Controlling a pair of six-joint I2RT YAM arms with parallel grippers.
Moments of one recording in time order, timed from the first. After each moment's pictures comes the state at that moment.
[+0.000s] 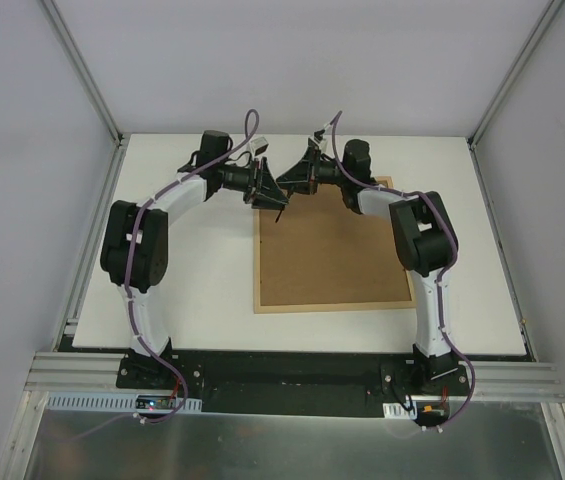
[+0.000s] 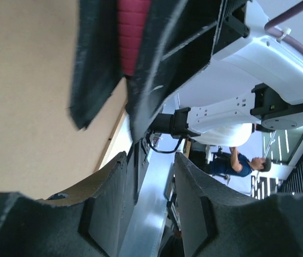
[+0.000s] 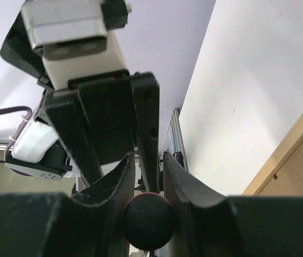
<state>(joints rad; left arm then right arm) -0.27 1.95 1.43 -0.16 1.23 -0.76 0.38 2.24 1.50 0.74 -1.11 1.39</state>
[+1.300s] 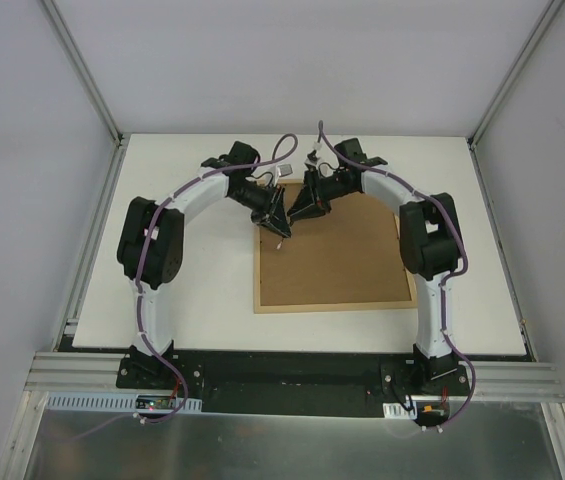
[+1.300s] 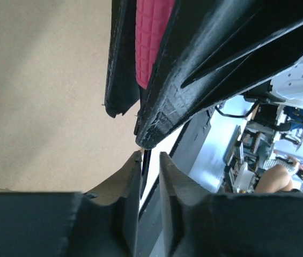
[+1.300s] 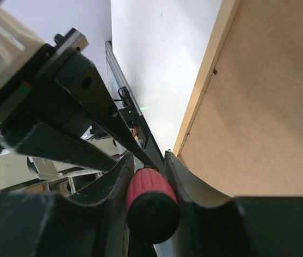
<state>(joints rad) -0.40 2.03 1.59 -0.75 1.01 -0.18 0.38 2.19 1.73 -0.61 -1.10 0.46</state>
